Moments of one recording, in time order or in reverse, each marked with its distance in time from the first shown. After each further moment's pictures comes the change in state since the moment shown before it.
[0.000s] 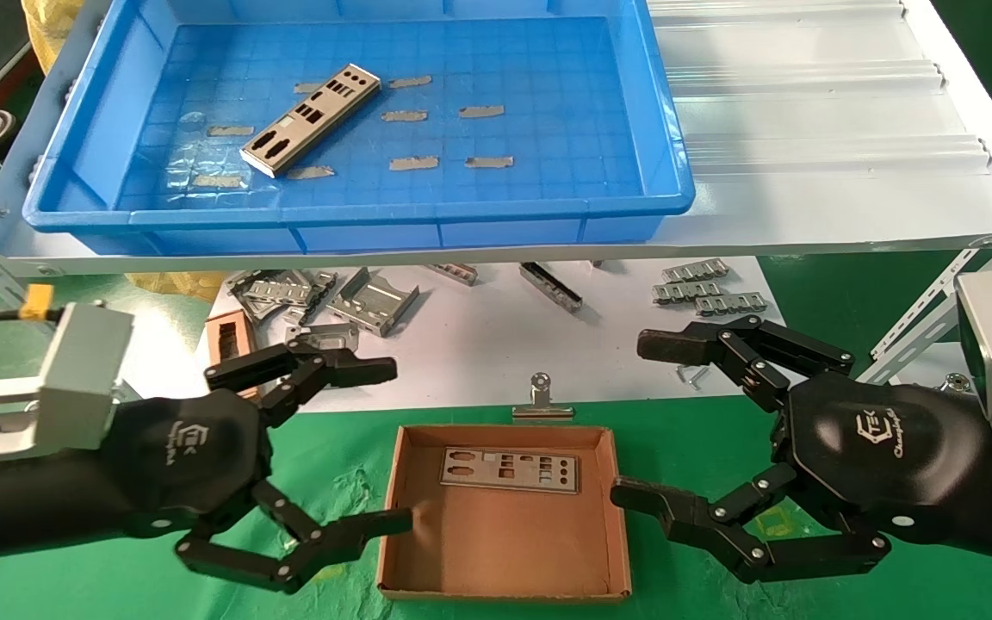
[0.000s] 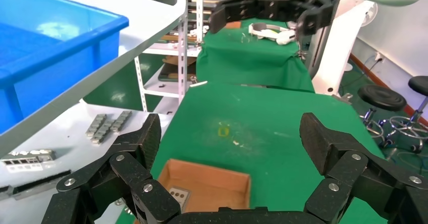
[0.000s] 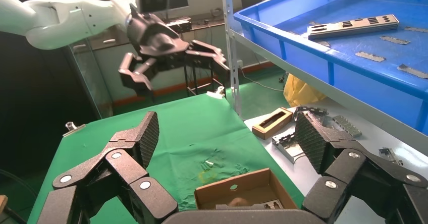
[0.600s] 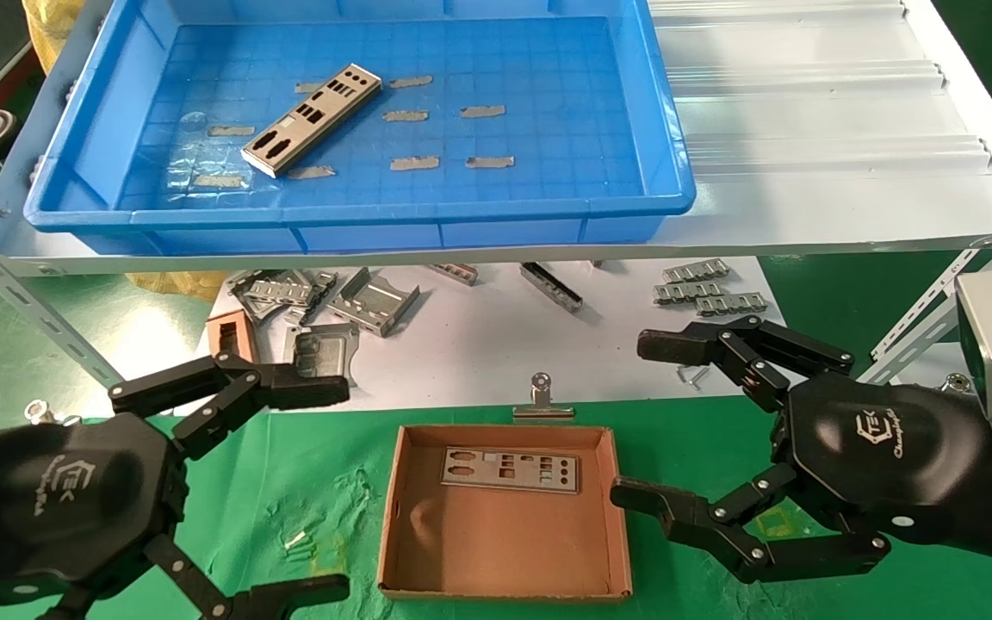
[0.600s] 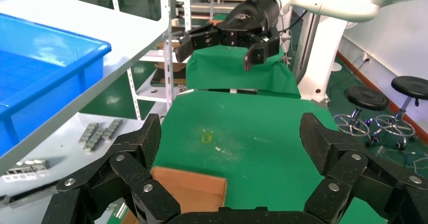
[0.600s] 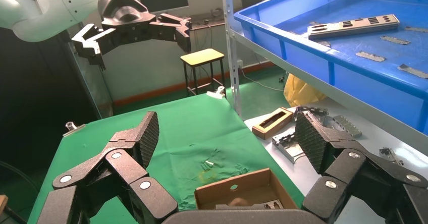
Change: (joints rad) left arm 0.086 -0.121 -0.123 -0.184 -0.066 0.017 -0.120; right arm 0.000 0.000 0.000 0.000 0.000 0.000 0.000
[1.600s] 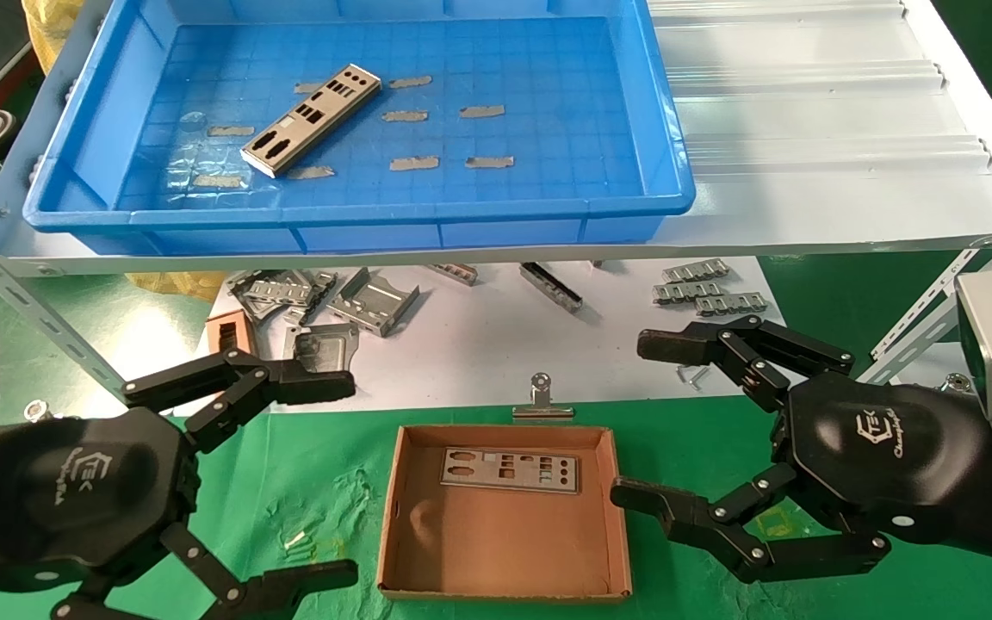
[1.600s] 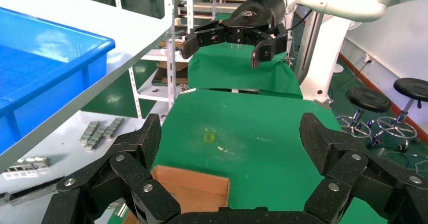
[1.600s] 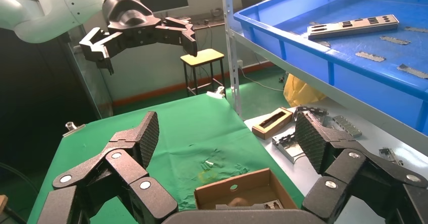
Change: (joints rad) left arm -0.006 0.009 0.009 0.014 0.006 -0.002 0.005; right arm 0.000 0.000 0.000 0.000 0.000 0.000 0.000
